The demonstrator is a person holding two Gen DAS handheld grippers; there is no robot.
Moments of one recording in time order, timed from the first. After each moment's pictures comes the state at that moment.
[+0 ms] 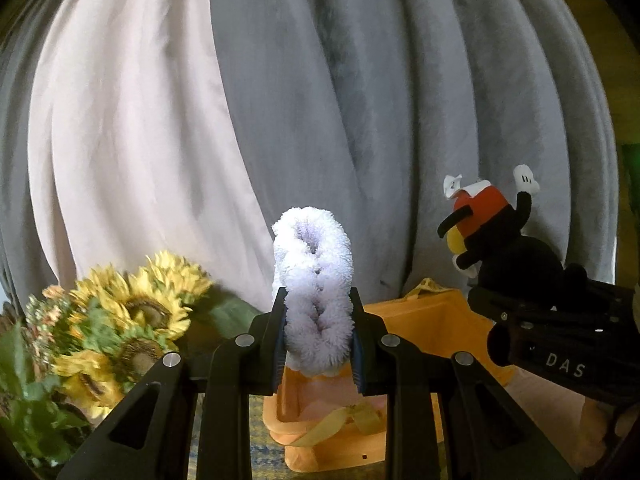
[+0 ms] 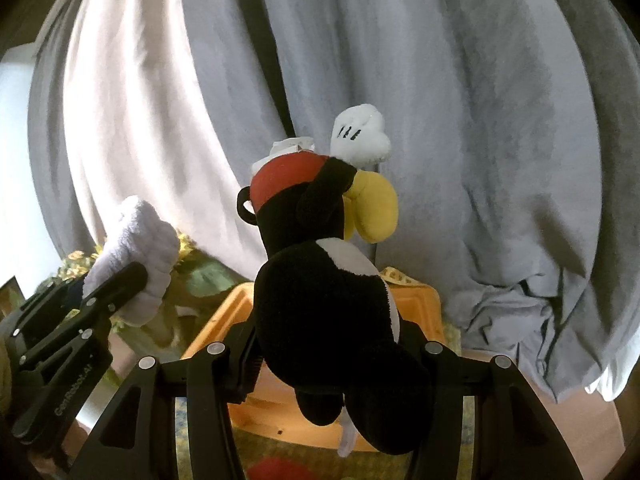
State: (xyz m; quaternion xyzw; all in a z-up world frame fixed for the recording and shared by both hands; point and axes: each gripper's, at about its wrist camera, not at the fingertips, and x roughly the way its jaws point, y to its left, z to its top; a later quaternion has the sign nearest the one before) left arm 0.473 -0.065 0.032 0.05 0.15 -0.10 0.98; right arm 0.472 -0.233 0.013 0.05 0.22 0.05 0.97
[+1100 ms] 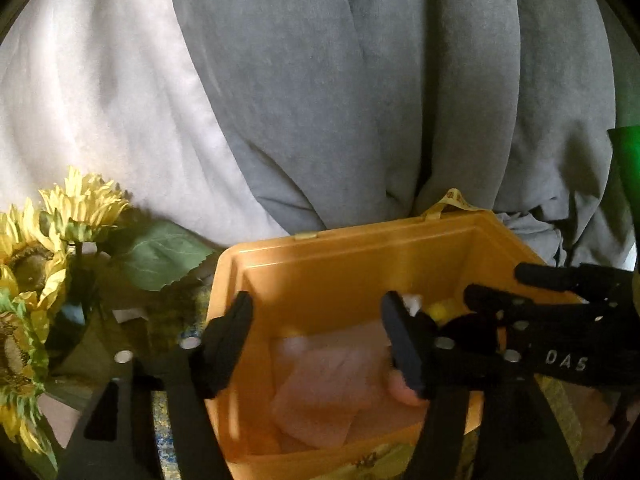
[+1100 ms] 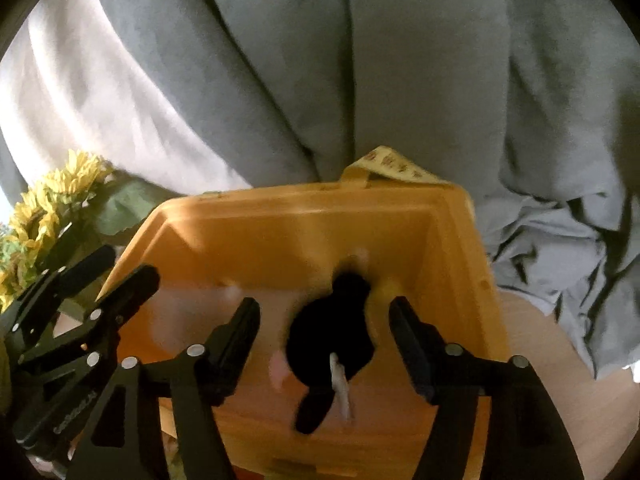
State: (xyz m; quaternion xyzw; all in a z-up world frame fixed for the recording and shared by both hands) left arm 0.573 -0.087 -0.058 0.07 0.29 -0.13 0.95; right arm 0.582 -0.256 -0.075 0.07 0.38 0.03 0.92
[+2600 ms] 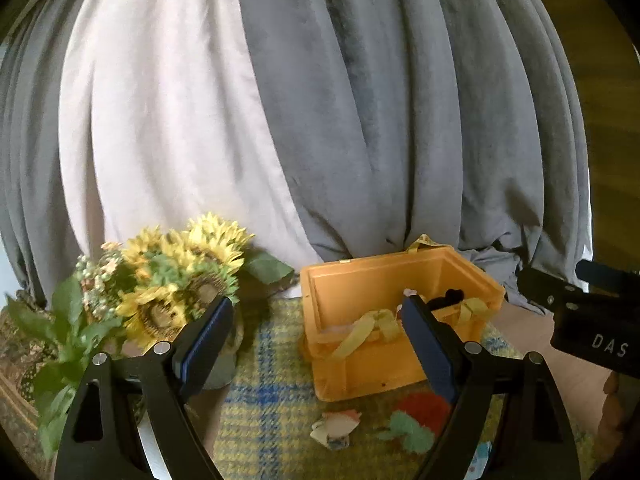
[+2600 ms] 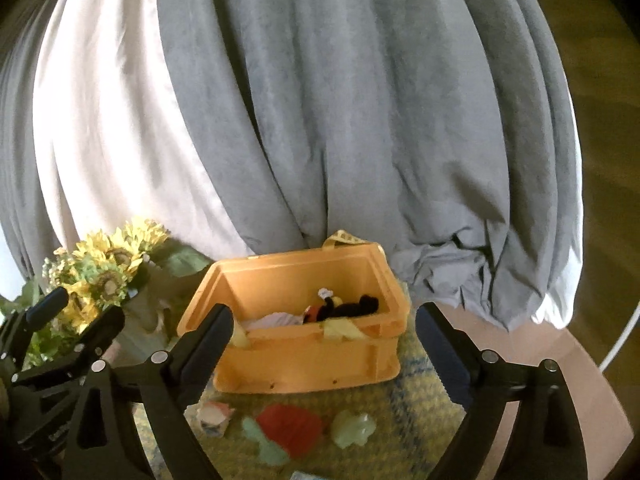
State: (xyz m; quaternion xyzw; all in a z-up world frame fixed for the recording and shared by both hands) left arm 0.381 -0.001 0.012 0.06 0.16 -0.11 0.98; right arm 0.364 -0.192 0.013 0.08 0.22 -0.08 0.97
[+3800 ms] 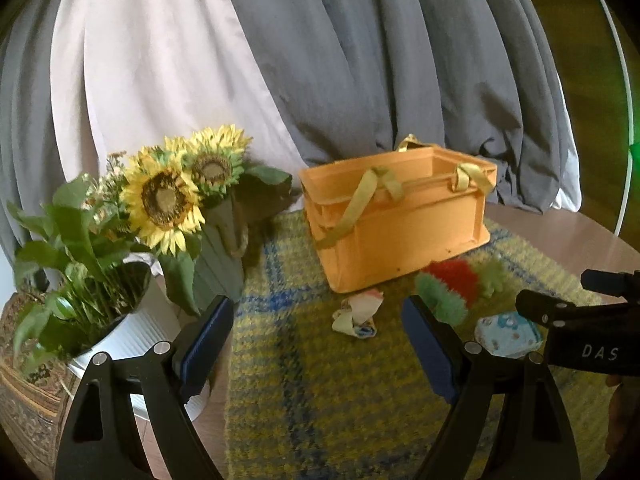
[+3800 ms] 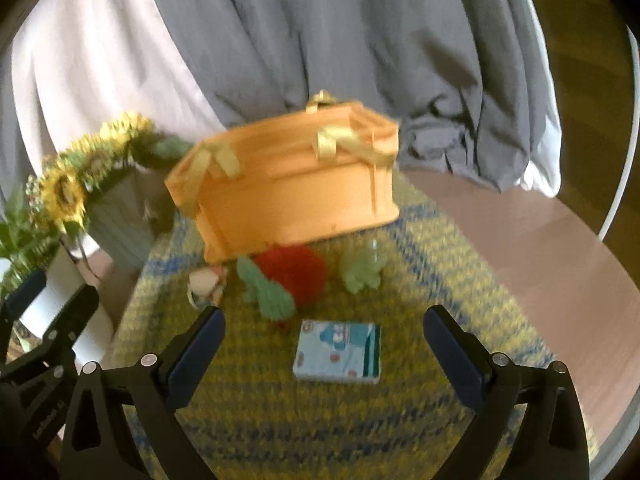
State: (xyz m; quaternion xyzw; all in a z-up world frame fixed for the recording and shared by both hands) left arm 0.339 0.037 -0.090 0.13 0.23 -0.13 0.96; right arm 0.313 -0.153 -0.109 0.12 0.36 -0.12 0.92
